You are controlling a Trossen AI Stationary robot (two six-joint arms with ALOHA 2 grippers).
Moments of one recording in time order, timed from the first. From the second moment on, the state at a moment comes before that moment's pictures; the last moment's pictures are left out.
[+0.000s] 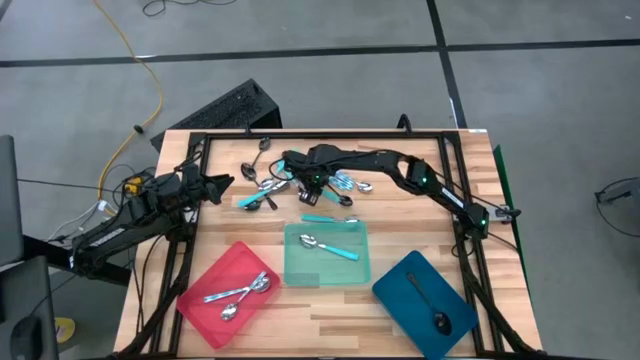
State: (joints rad) left arm 0.48 0.02 0.25 -0.53 -0.17 -0.74; right arm -0.28 2.48 2.17 -1.08 0.14 0.15
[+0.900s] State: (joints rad) left arm 0.48 0.02 0.25 -0.53 -0.20 -0.75; right arm -0.28 2.47 2.20 -1.13 0.07 0.18
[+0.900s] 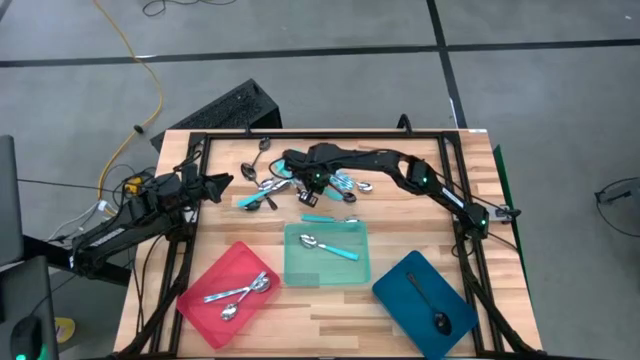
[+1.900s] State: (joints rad) left arm 0.48 0.02 0.25 -0.59 -0.20 -0.74; right arm -0.20 2.36 2.35 -1.16 0.08 0.21
